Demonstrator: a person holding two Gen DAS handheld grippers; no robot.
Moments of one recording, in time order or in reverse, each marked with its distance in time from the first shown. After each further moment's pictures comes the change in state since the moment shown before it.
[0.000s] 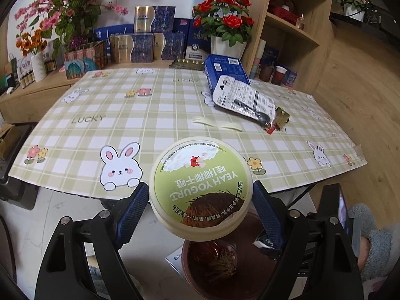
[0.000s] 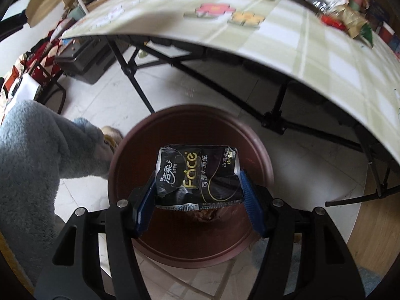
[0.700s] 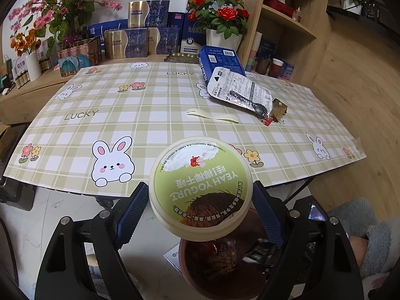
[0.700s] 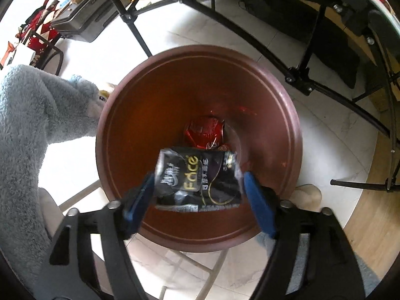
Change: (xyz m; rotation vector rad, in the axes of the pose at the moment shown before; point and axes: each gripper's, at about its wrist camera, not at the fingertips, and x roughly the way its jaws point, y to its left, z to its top) left arm 0.009 -0.004 -0.003 0.019 0.026 -0.016; right arm 0.044 0.010 -0.014 -0.042 0.240 0.011
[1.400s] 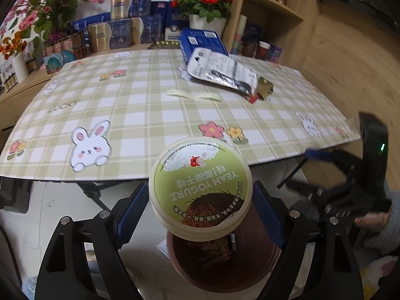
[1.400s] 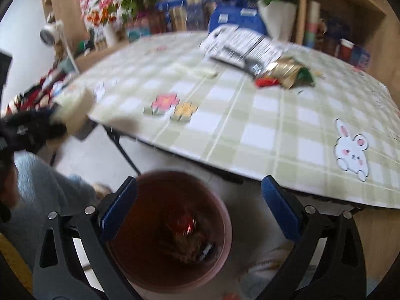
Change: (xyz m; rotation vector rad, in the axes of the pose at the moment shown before) left arm 0.015 -0.026 -0.025 0.065 0.077 -0.053; right arm -0.128 -0.055 -0.013 0.159 -0.614 -0.077
